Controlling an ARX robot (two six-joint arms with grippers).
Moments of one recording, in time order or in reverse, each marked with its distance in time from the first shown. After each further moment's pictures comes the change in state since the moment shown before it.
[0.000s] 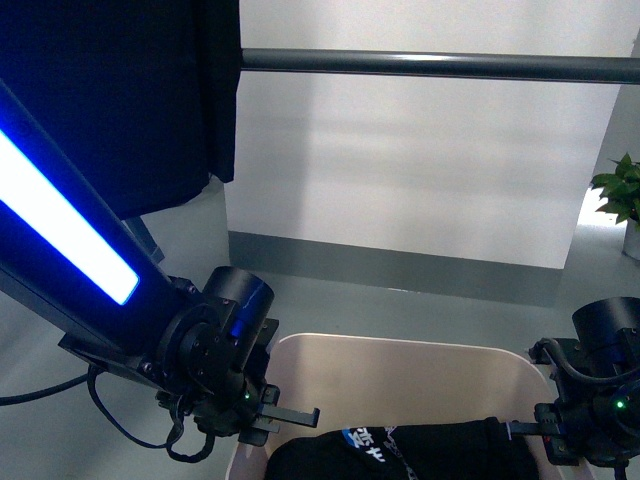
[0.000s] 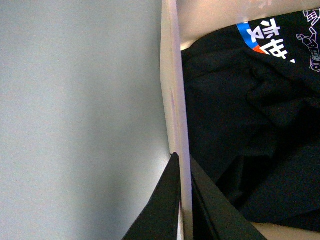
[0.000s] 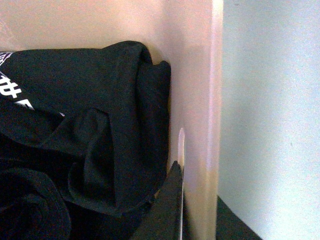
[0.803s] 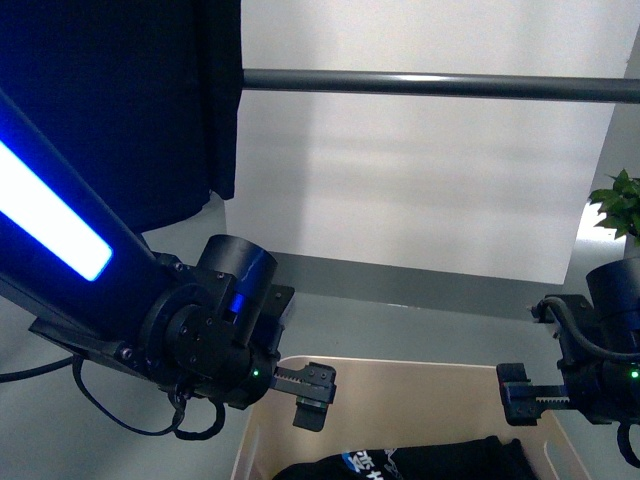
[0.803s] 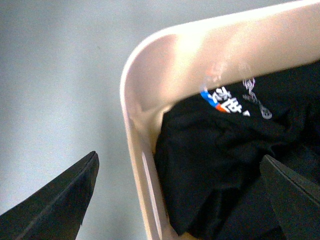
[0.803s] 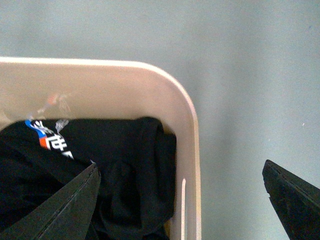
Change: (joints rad) left arm -0.013 -0.170 -0.105 0.171 -0.009 0.068; right arm 0.022 -0.222 -0.124 0.165 0.011 -0.010
